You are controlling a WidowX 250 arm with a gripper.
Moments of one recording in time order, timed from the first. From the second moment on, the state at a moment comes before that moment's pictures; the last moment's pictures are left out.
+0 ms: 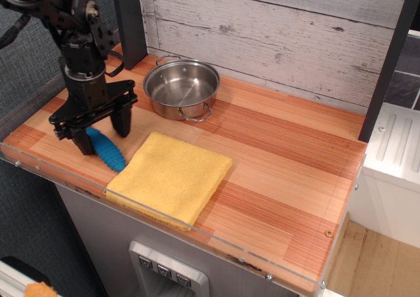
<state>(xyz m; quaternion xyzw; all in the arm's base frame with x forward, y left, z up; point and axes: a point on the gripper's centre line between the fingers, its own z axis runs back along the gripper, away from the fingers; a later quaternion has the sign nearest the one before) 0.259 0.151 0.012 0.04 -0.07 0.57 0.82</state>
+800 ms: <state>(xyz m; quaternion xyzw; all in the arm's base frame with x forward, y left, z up) 0.249 0.152 0.047 0.10 -0.04 0.54 0.84</state>
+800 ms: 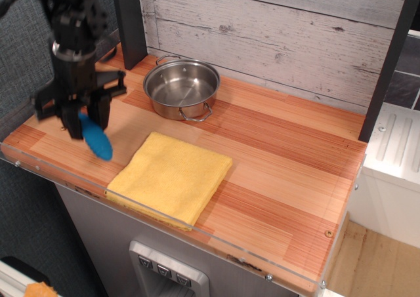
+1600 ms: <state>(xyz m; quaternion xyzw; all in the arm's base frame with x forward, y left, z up) 0.290 0.052 0.103 0.08 -0.09 0.32 0.94</state>
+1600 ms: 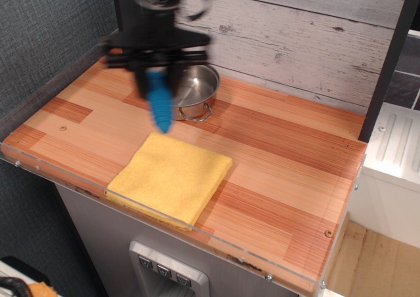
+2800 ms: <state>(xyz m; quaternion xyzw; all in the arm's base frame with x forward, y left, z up) 0.348 -0.088 0.042 -0.01 -0.08 0.05 1.00</state>
